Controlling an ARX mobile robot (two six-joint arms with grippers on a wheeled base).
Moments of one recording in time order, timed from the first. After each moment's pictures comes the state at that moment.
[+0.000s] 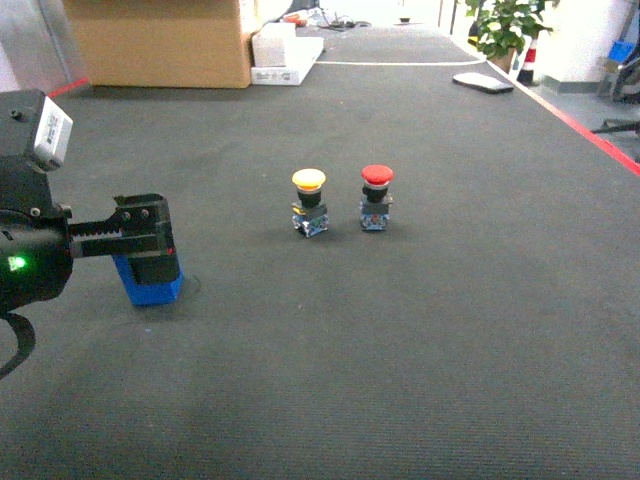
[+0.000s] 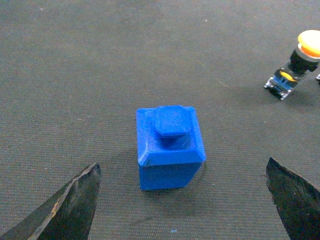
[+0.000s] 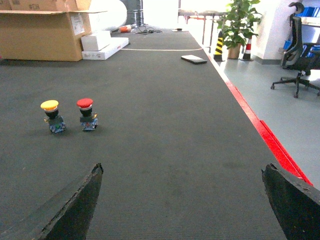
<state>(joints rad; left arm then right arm) -0.18 1.76 0.64 0.69 -0.14 -0.17 0.00 0.01 0.01 -0.01 0.00 0.00</state>
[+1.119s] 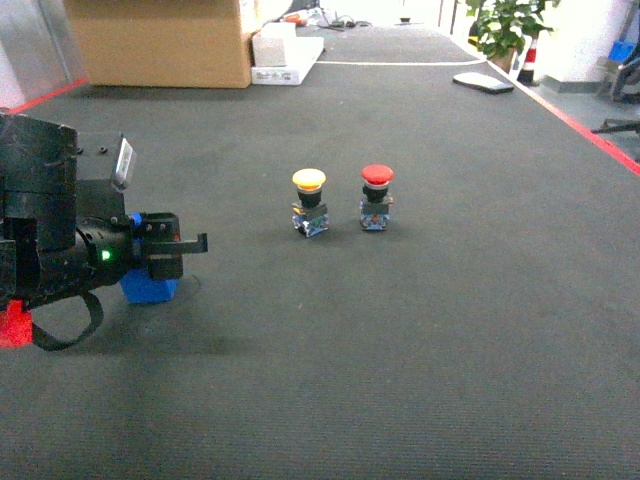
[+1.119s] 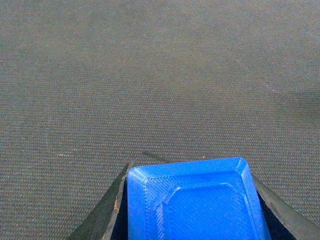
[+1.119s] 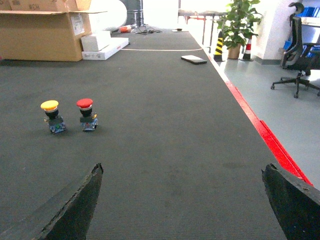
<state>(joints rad) -0.15 2.09 0.92 0.68 -0.14 -0.10 0.00 0.01 0.01 -0.01 0.00 0.00</state>
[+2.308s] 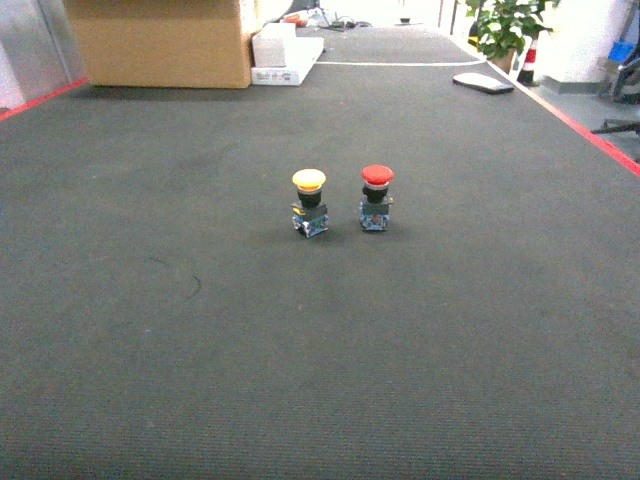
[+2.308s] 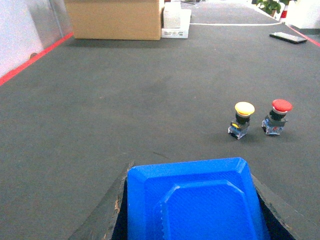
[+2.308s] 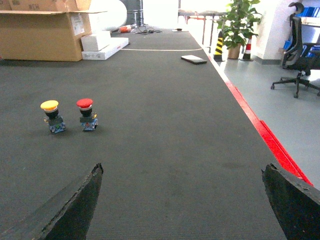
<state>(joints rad) -0.48 0.81 0.31 0.36 -0.53 -0.08 0.00 0.01 0.01 -0.01 0.00 0.00</state>
